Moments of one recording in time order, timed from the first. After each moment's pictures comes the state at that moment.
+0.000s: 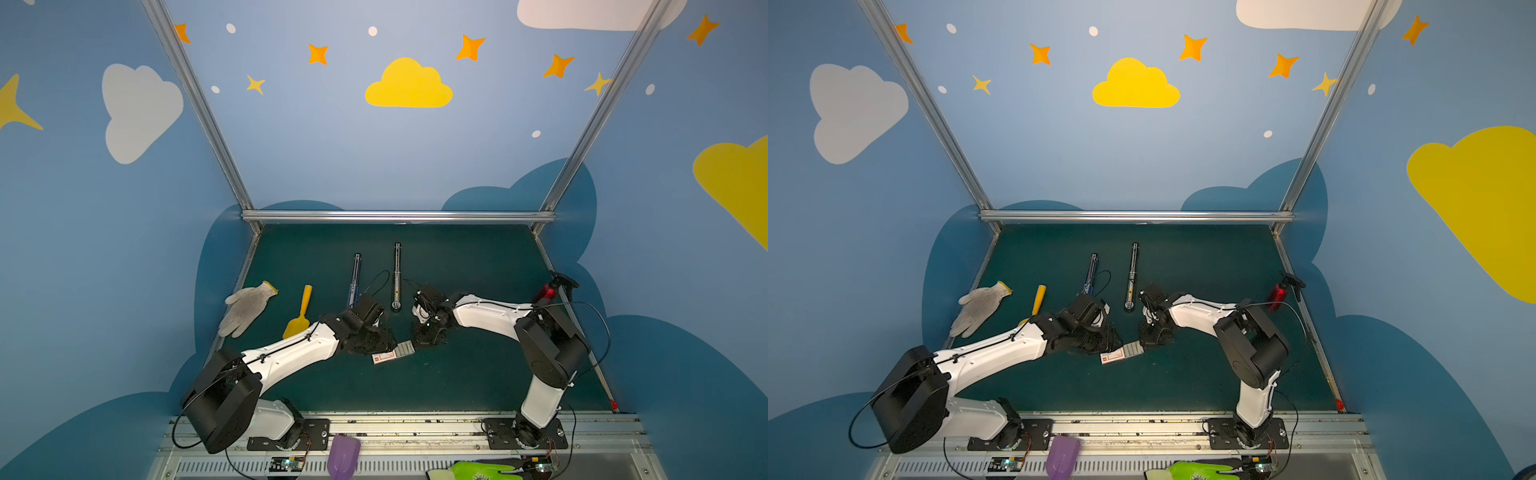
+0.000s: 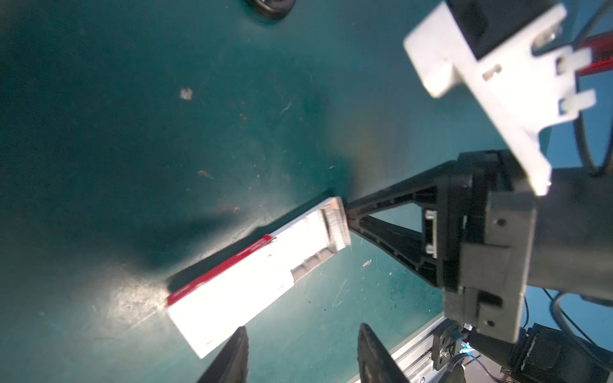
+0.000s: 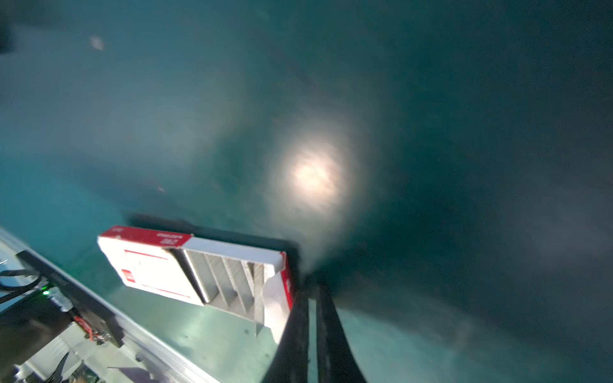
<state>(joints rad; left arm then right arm) -0.73 1.37 0.79 -0.45 0.26 -0.80 0.78 1.82 1.08 -0.60 -0.34 0.59</state>
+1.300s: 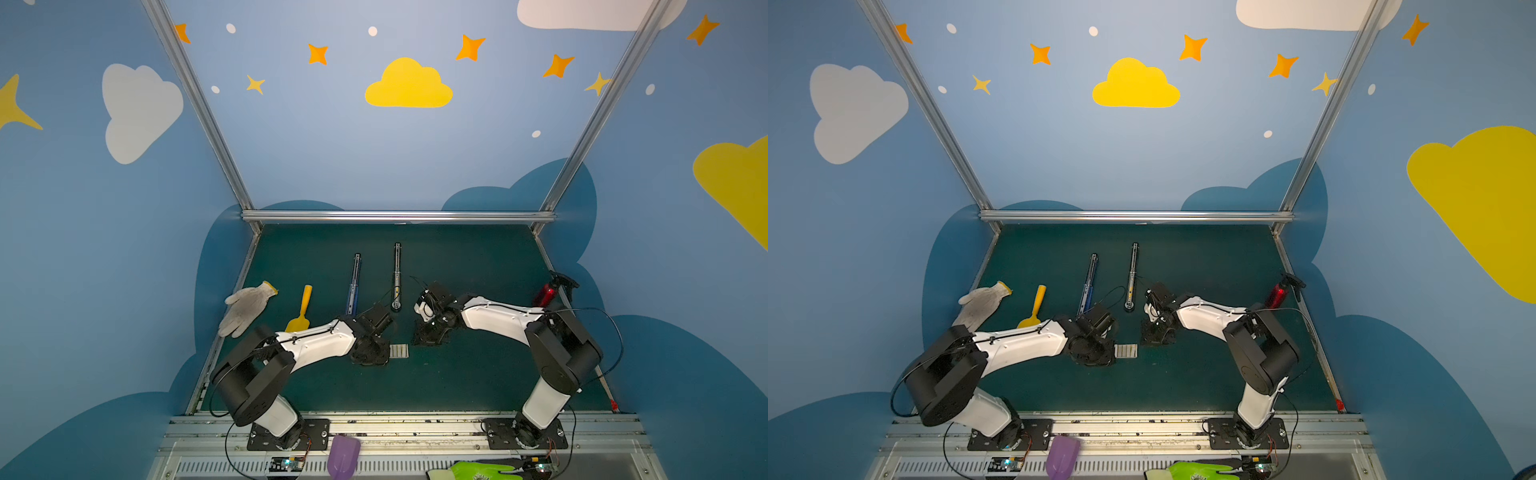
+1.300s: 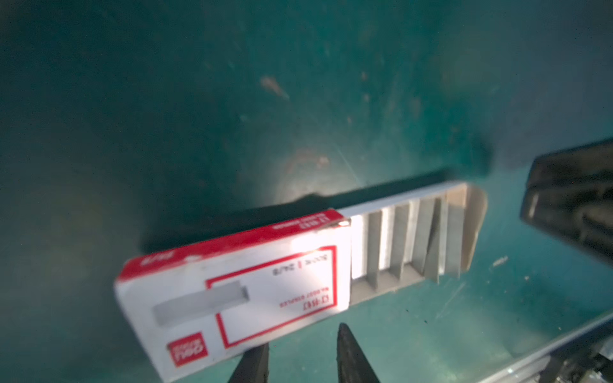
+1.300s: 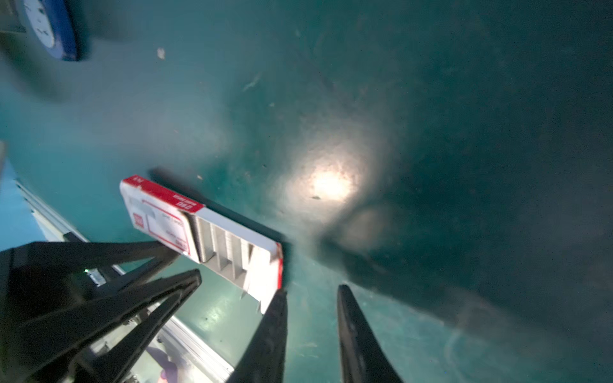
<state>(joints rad) -0.77 1.56 0.80 -0.54 0.17 -0.75 0.74 1.74 1.01 -0.53 -0.40 0.58</state>
